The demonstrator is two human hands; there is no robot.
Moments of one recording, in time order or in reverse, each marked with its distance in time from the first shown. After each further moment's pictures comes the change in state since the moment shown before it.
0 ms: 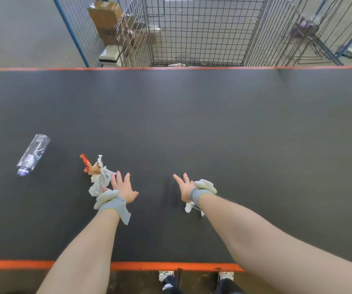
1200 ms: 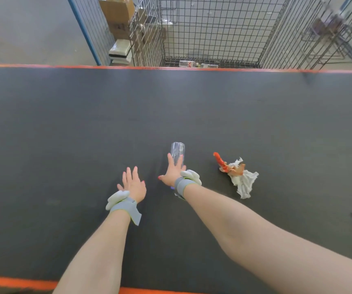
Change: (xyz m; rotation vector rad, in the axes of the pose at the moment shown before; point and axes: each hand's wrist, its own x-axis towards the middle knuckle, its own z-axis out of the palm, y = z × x) left_hand 0.061 0.011 -0.028 -0.264 0.125 0.011; right_hand 0.080 -0.111 -0.060 0.261 0.216 0.001
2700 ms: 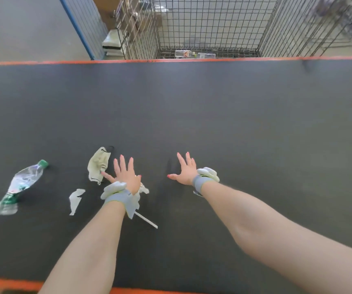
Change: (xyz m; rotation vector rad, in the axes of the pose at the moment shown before) left_hand 0.006 0.030 -0.012 0.364 0.018 -0.025; right_hand 0.001 0.077 -0.040 -0.014 -0.080 -0.113
